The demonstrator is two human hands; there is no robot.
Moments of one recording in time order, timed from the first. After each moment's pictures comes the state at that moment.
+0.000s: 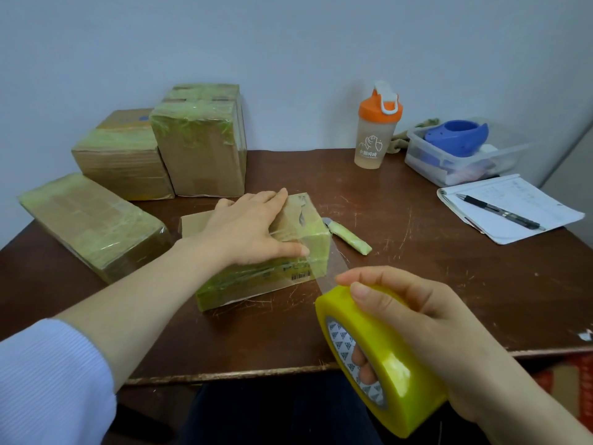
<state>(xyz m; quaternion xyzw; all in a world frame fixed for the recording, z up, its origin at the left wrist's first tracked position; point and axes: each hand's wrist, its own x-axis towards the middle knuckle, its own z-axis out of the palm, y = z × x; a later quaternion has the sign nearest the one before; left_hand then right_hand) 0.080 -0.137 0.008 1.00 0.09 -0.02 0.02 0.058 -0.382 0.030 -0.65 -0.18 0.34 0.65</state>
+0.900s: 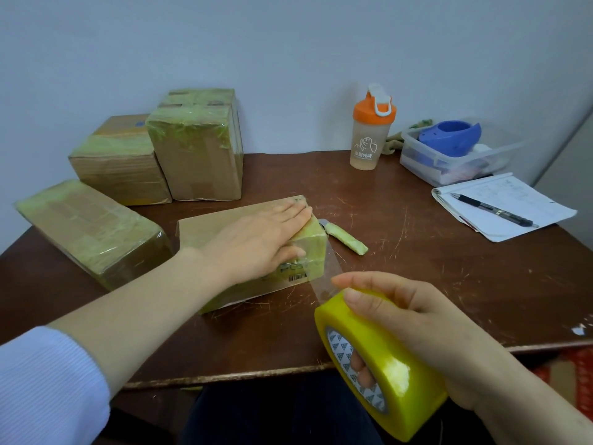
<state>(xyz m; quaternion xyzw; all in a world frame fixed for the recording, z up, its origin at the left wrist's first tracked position) 0.074 -0.149 0.005 1.00 -0.09 0.02 0.00 0.066 -0.386 0.023 -0.65 -0.16 0.39 0.63</state>
